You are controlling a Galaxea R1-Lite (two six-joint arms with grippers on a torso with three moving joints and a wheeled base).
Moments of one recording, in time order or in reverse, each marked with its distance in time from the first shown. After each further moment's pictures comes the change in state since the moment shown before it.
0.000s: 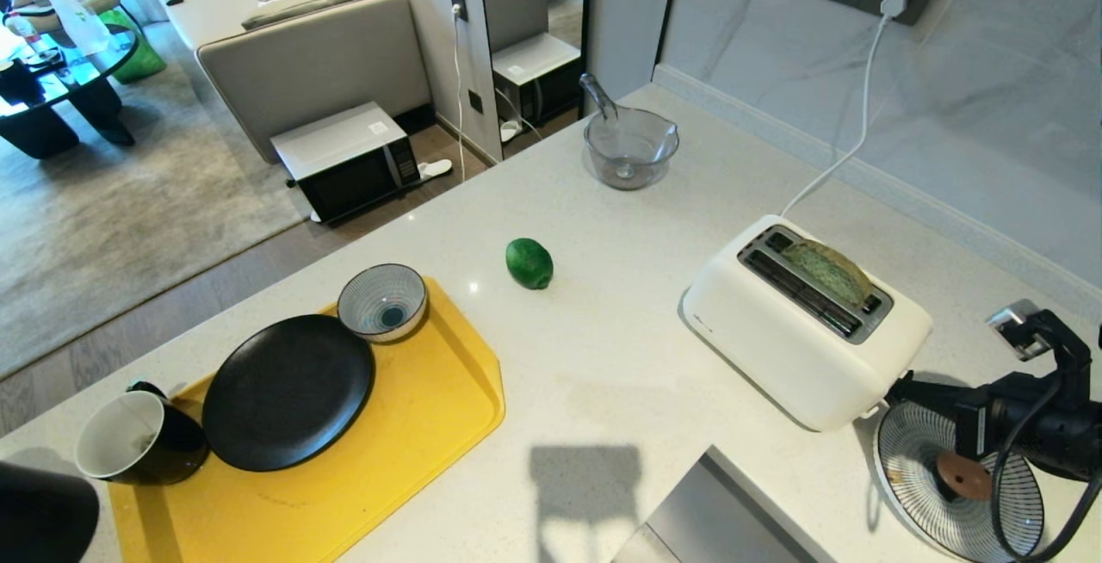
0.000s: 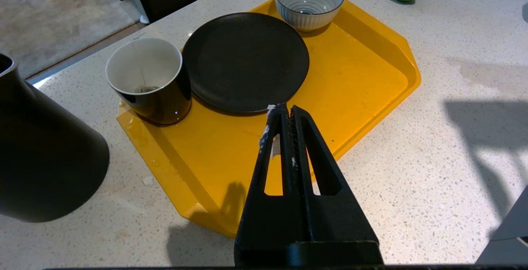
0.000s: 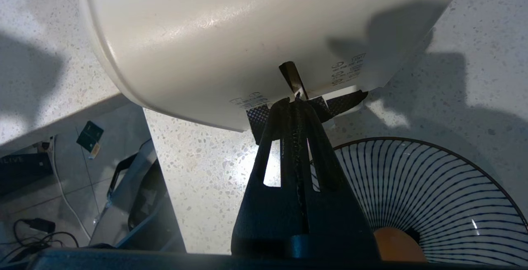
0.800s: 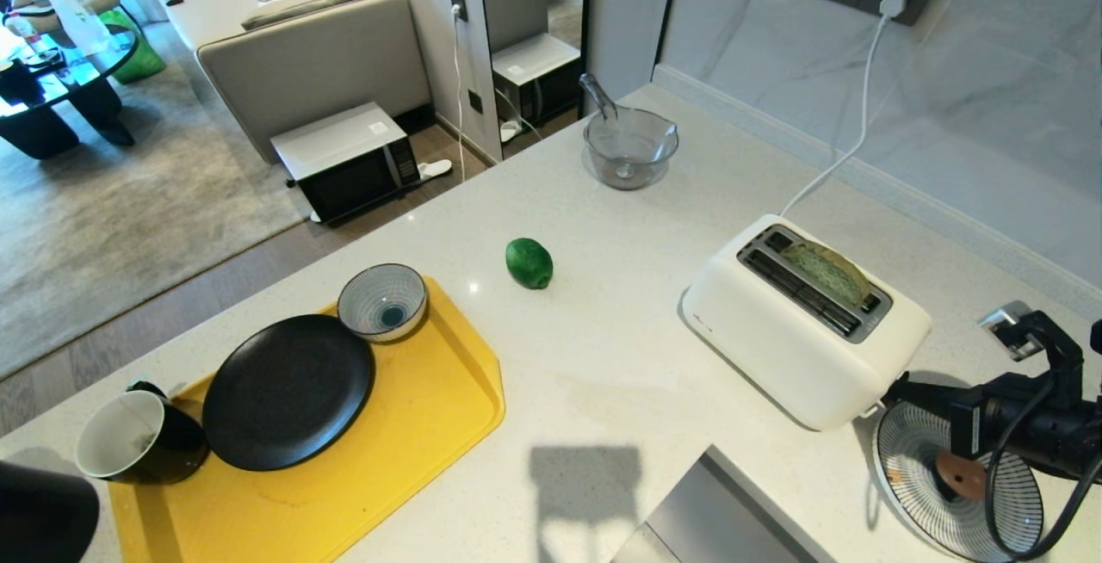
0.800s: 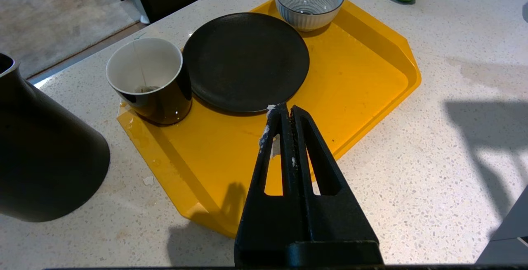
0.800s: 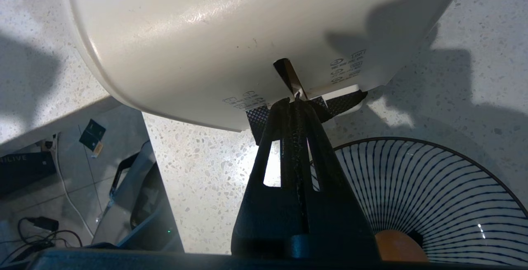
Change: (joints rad) left arm 0.000 0.000 0.000 0.000 0.000 0.001; right arm 0.000 0.025 -0.006 -0.013 0.000 0.003
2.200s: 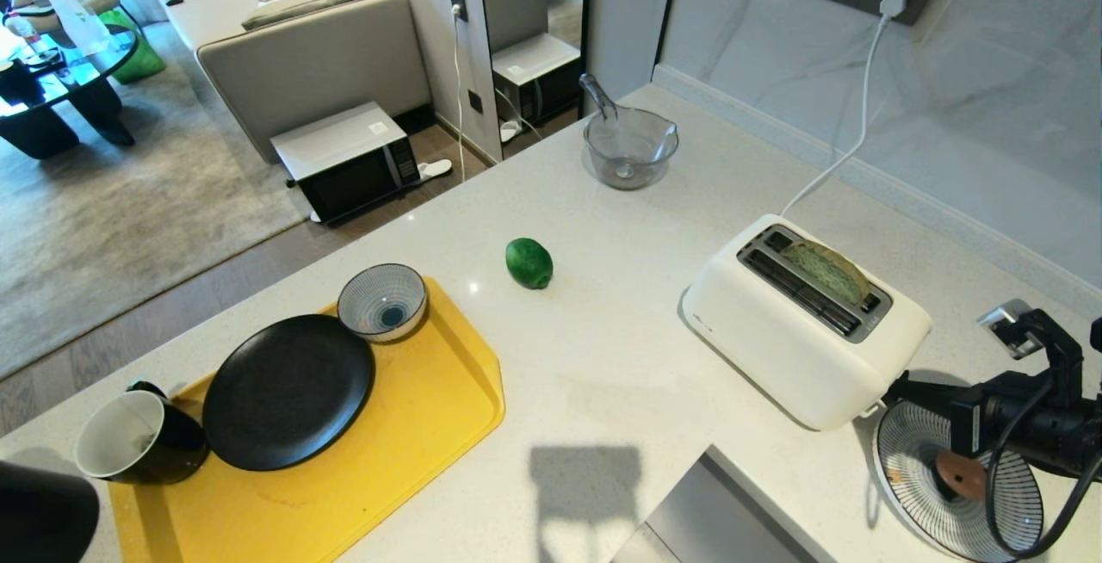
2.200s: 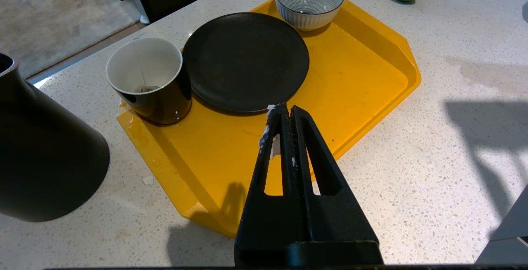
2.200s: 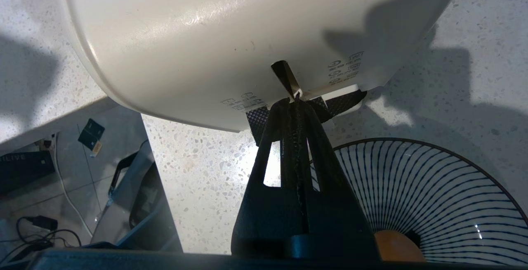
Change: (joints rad) left arm 0.000 0.000 0.000 0.000 0.000 0.000; right arm 0.000 0.000 -0.007 0.002 -0.001 0.000
